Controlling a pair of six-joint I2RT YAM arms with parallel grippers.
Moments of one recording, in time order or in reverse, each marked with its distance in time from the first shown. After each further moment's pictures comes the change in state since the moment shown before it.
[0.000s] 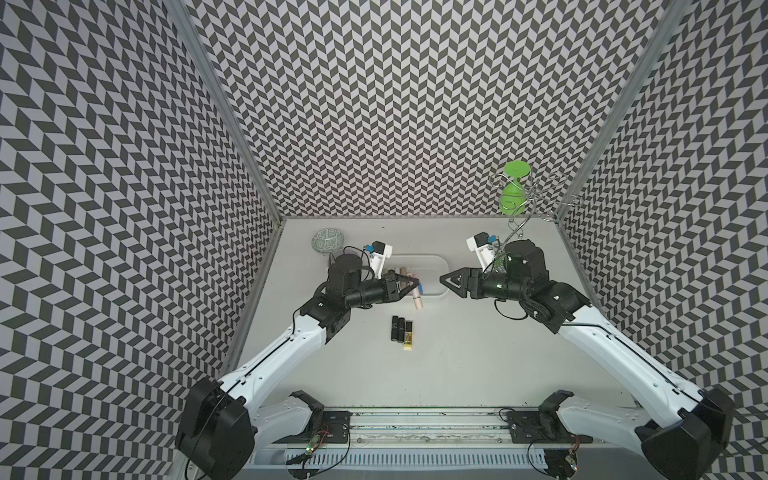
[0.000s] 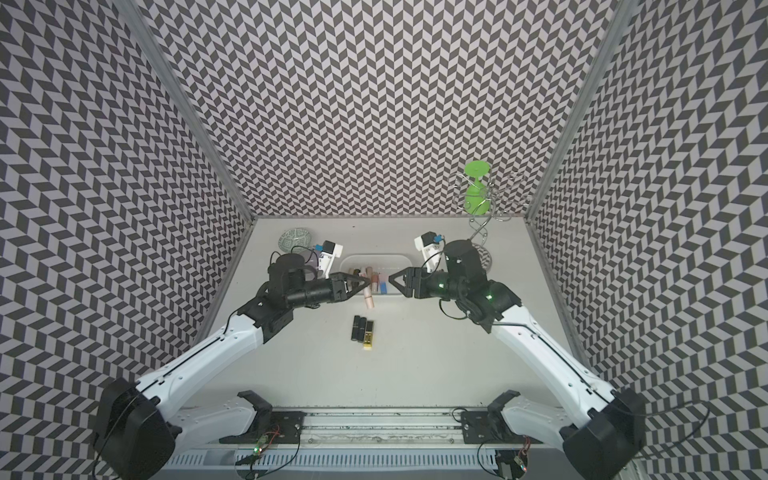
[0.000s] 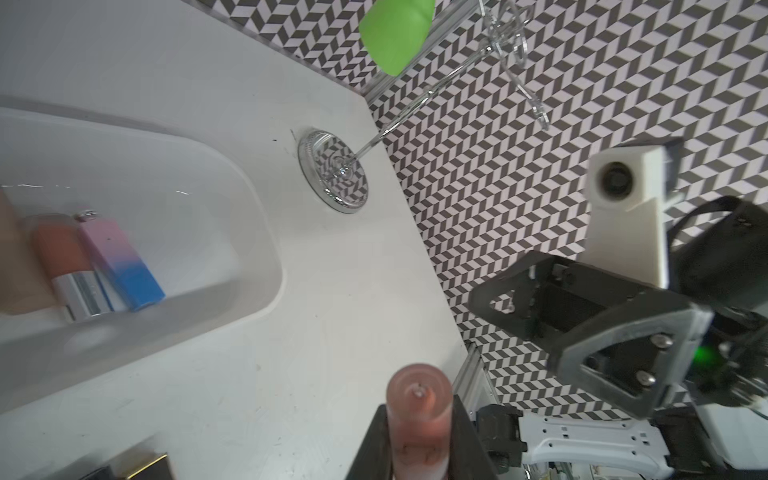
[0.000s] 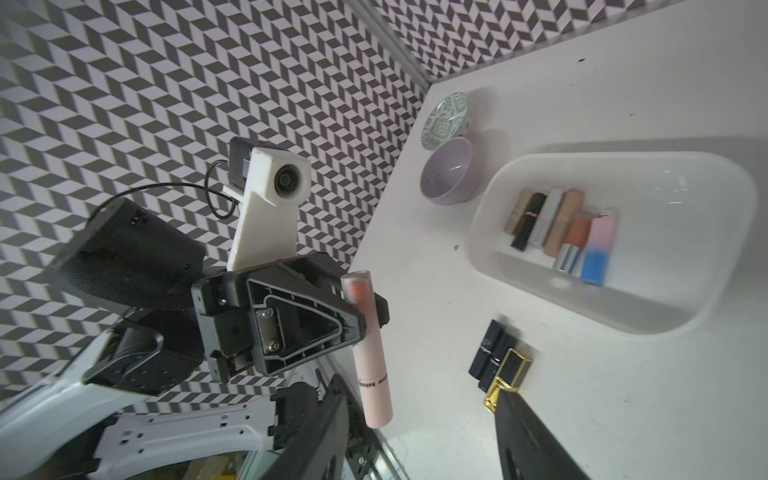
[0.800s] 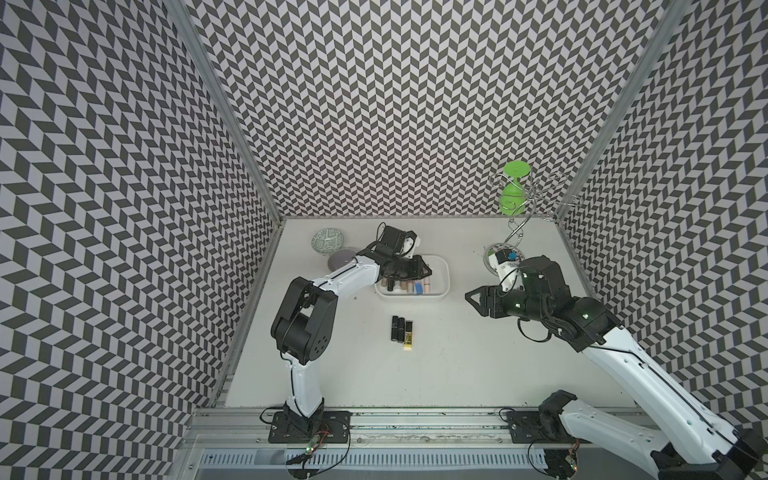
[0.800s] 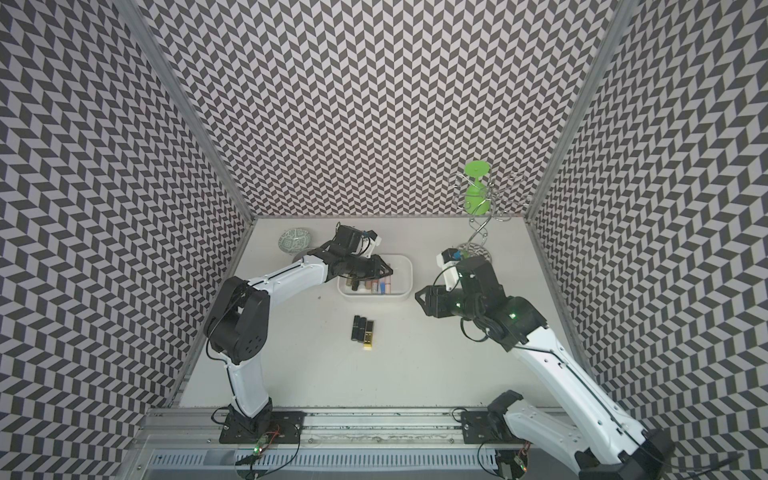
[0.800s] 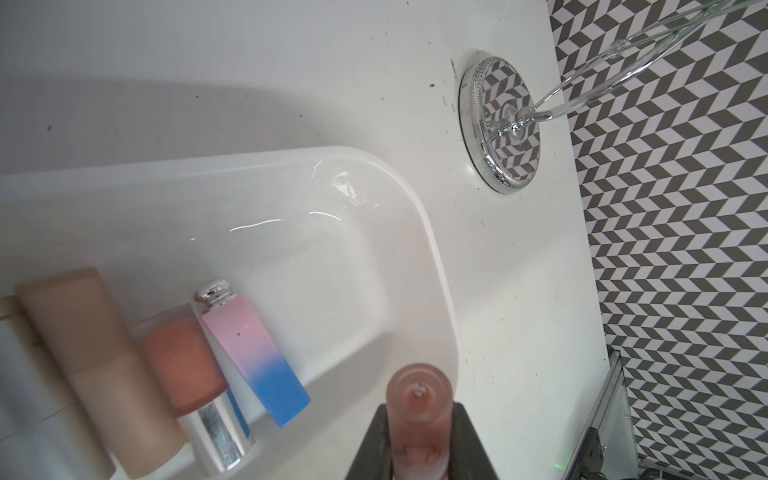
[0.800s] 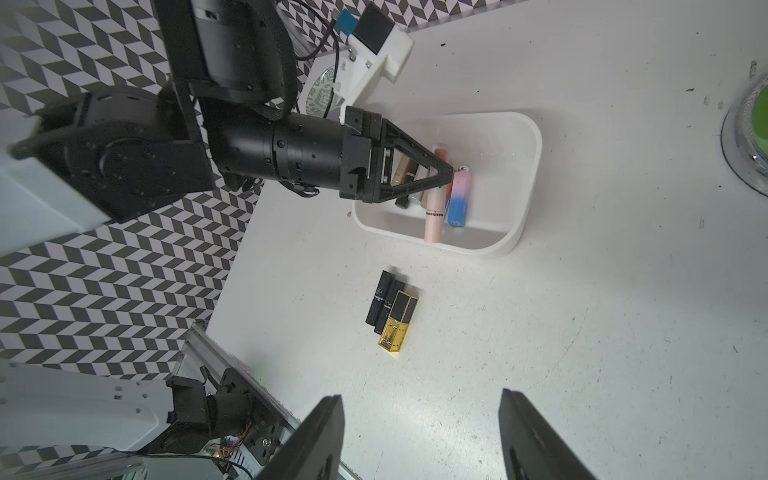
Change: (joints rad) left arm 0.000 0.717 0.554 -0.301 -0.103 0.259; right arm 0.000 -0.171 -0.039 -0.305 0.235 -0.101
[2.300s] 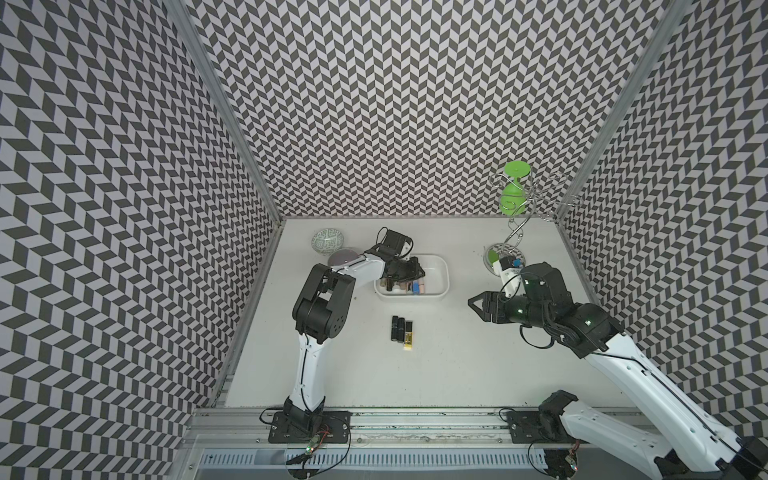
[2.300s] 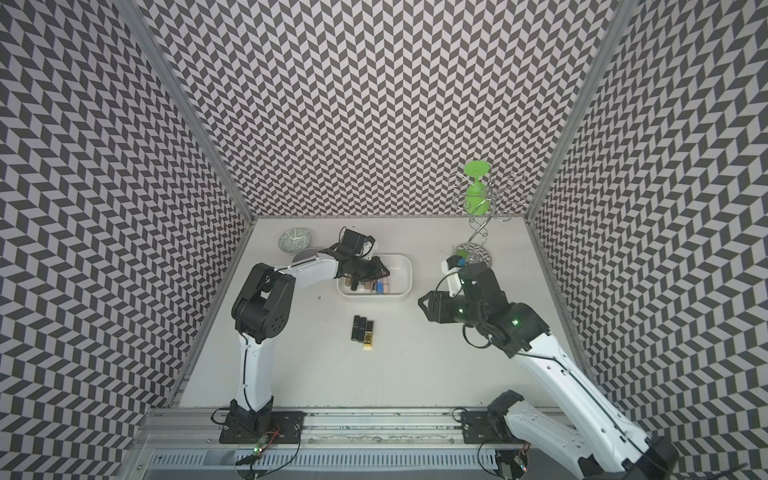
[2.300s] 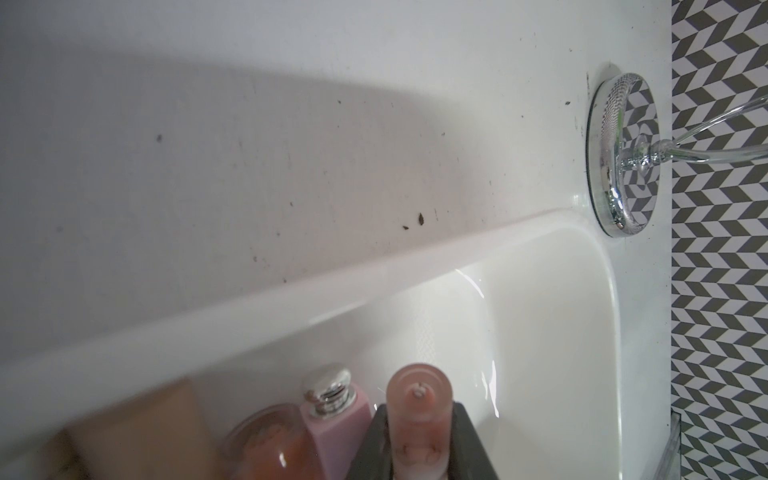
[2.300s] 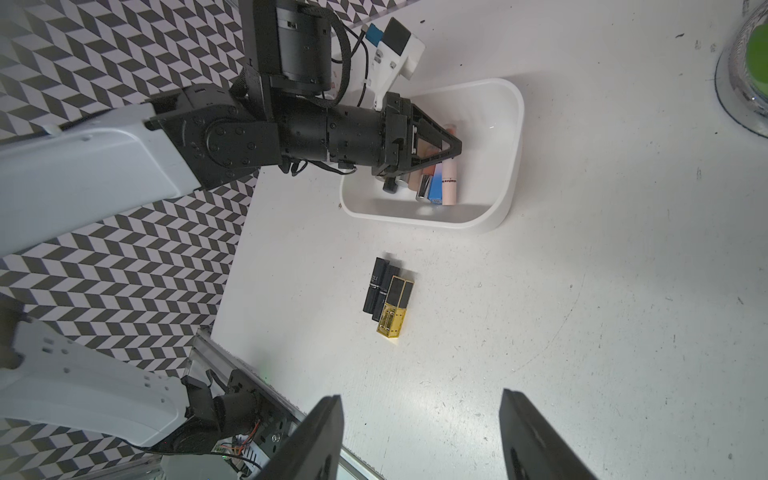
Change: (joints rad) left arm 0.047 0.209 0.087 0.038 -0.062 -0.026; right arm 0.000 -0.039 -0.050 -0.022 0.000 0.076
